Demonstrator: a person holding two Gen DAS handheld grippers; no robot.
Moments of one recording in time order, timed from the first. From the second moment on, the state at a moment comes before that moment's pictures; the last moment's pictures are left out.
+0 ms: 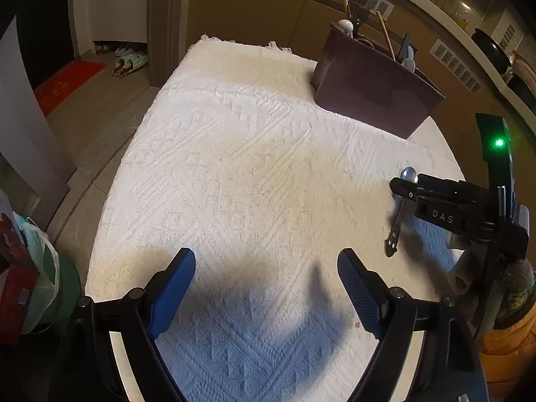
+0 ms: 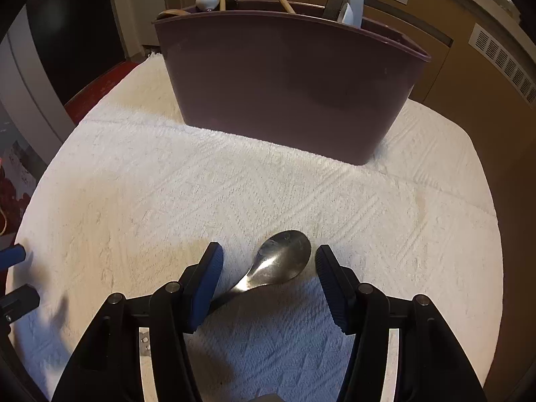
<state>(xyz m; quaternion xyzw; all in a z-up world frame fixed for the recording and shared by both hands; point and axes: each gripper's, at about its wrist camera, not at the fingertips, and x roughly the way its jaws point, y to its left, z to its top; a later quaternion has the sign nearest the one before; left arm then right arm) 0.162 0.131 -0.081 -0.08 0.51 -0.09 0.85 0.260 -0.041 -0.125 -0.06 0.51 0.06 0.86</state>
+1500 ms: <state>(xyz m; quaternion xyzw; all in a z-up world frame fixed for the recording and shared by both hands) 0.053 0.024 -0.004 0.04 0.24 0.00 0.97 0.062 -0.110 -0.037 0.01 0.26 -0.04 0.96</state>
